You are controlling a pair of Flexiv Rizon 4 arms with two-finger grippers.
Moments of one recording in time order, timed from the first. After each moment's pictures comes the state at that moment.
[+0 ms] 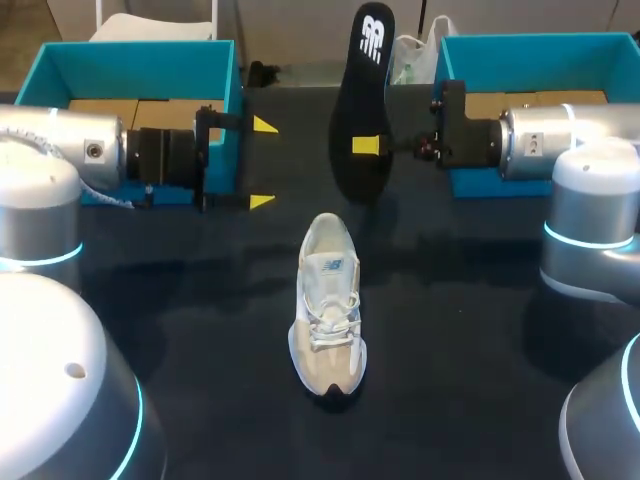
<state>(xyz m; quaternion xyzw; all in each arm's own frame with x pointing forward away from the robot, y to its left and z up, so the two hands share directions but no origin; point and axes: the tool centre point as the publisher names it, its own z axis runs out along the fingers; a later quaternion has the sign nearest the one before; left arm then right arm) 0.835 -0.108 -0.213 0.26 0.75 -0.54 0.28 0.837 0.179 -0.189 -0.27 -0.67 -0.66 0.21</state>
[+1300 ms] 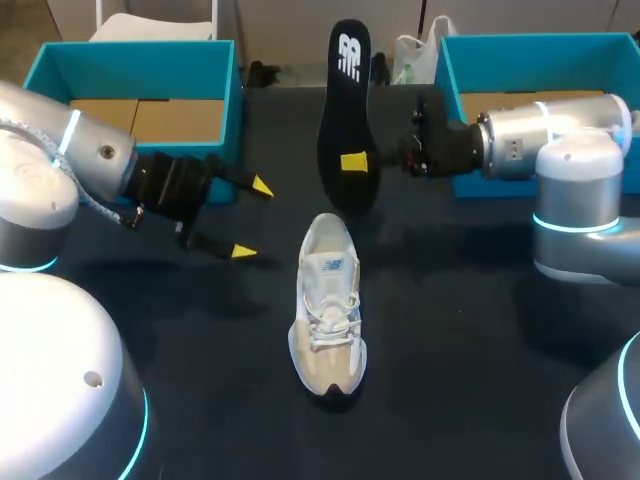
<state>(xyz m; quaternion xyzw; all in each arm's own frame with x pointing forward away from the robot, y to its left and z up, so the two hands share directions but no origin) 0.790 -0.084 -0.297 0.20 0.85 -0.48 0.09 0.843 0.194 -0.226 -0.17 -0.71 -0.65 0.19</state>
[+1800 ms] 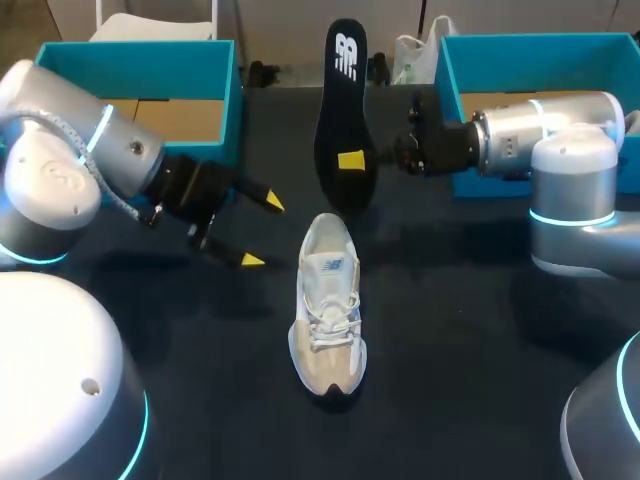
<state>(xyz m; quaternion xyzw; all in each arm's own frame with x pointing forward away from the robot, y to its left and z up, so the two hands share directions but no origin) 0.788 -0.094 -0.318 0.19 0.88 -0.43 0.04 0.847 0.197 -0.227 -0.17 -0.71 -0.65 0.19</state>
